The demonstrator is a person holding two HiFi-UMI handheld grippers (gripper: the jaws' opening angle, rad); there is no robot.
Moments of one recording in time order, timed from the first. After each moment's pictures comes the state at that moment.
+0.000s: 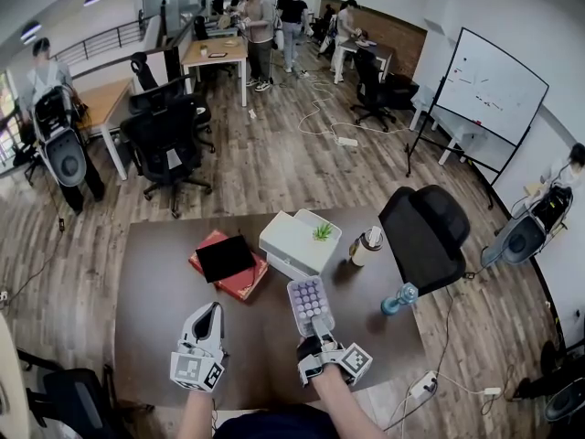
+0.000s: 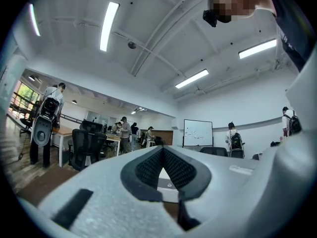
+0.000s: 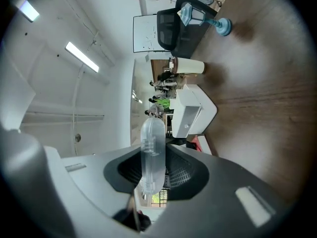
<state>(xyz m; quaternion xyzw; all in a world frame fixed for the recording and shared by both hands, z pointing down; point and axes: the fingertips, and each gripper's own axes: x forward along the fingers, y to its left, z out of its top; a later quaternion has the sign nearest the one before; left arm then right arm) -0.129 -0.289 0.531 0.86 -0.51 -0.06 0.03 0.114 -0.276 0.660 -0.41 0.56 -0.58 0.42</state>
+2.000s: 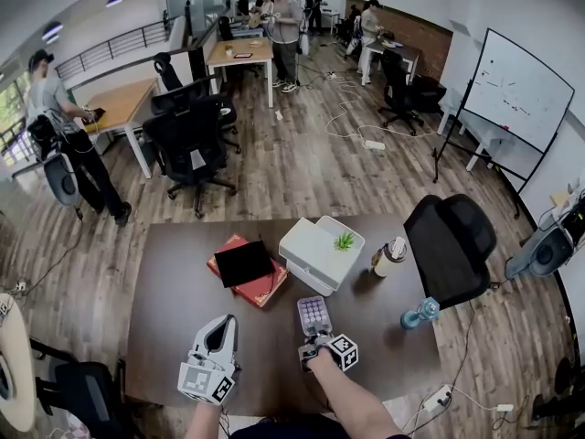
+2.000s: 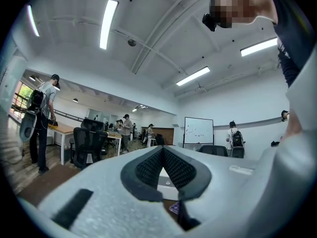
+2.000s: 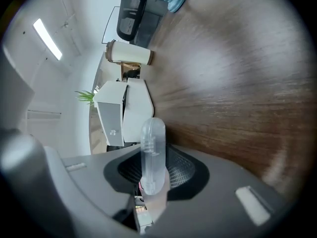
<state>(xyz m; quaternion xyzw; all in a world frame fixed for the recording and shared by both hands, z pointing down) -0.117 -0.287 0.532 0.85 -0.52 -0.04 0.04 0.111 -0.341 0.900 -0.52 0.44 -0.67 0.31</state>
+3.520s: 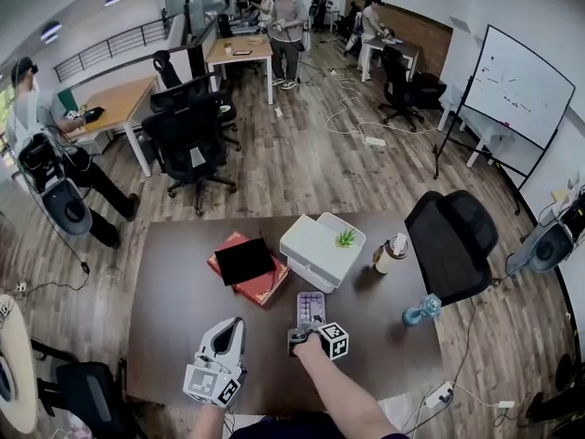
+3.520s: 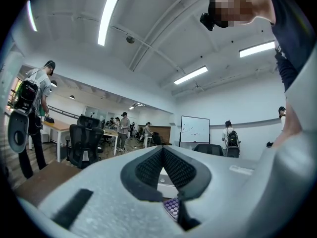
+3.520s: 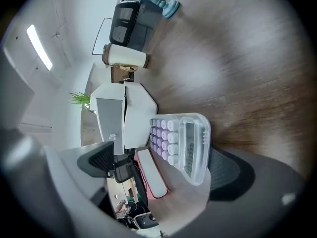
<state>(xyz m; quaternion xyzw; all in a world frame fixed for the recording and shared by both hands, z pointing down) -0.104 -0.280 0.538 0.86 -0.50 -0.04 0.05 0.084 -0.364 0.881 -0.56 0.36 -0.67 0.33</state>
